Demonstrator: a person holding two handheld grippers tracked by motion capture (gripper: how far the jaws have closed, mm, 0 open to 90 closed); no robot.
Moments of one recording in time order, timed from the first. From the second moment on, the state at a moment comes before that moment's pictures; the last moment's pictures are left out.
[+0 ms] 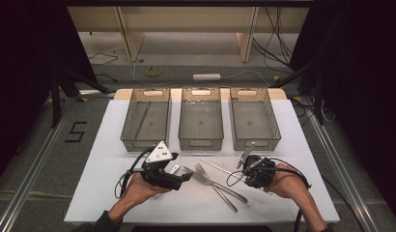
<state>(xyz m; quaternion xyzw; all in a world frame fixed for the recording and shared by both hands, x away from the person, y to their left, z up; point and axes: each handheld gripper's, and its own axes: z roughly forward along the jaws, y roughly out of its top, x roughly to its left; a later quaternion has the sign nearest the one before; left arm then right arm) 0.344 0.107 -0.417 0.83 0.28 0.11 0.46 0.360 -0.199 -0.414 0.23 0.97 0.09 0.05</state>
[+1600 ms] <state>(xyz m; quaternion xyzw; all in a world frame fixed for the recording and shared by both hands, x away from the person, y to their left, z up) 0.335 0.043 -0.428 0.93 0.09 0.07 0.34 0.333 -0.138 -0.394 0.08 0.99 0.10 0.05</state>
